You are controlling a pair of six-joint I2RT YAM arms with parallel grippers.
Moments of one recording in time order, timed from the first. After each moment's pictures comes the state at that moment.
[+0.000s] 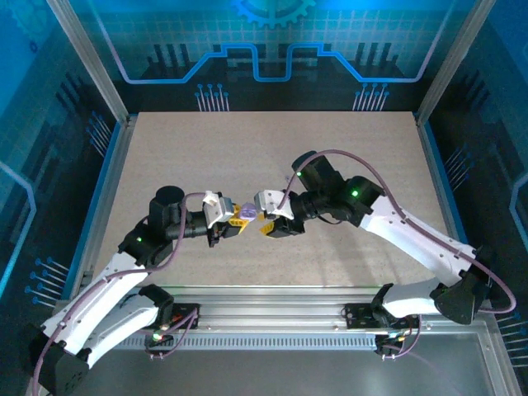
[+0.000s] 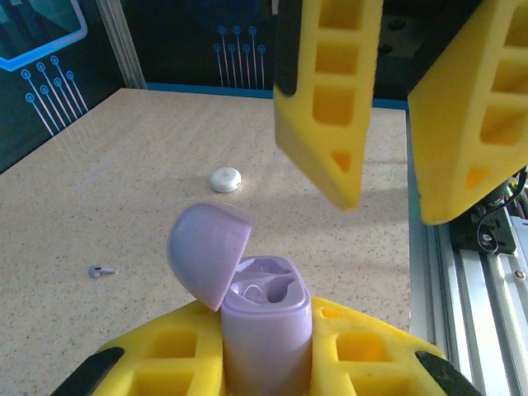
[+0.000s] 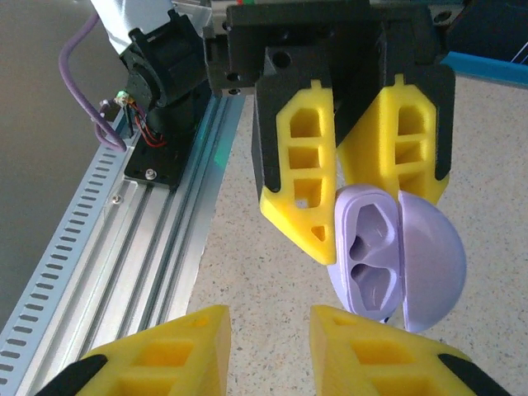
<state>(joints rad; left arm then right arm) -0.47 0.80 0.66 -0.20 0.70 0.30 0.82 1.33 1.32 -0.79 -0.62 -0.67</state>
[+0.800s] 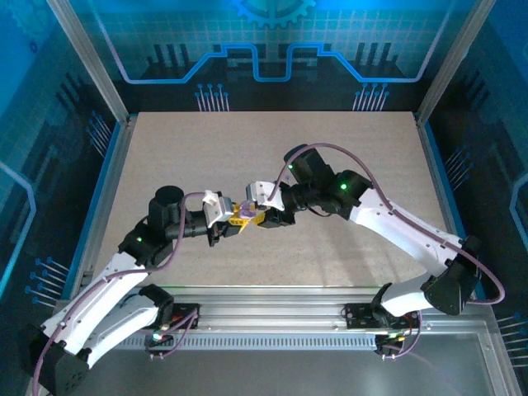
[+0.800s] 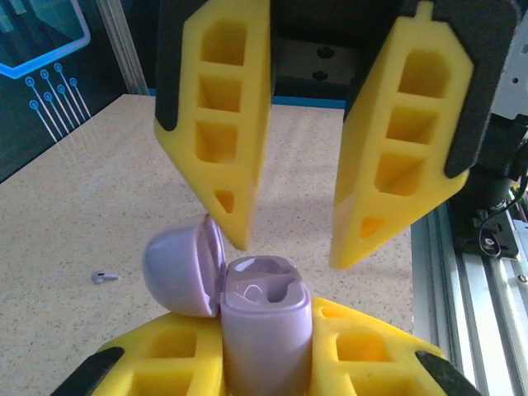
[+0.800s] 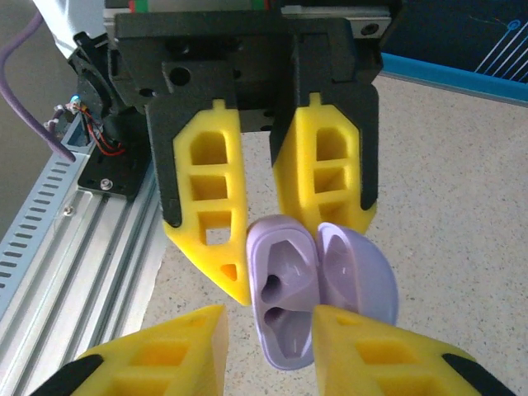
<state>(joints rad) -0.47 0.80 0.66 -0.18 0.70 0.29 0.81 1.41 1.37 -0.71 -0.59 -0.68</state>
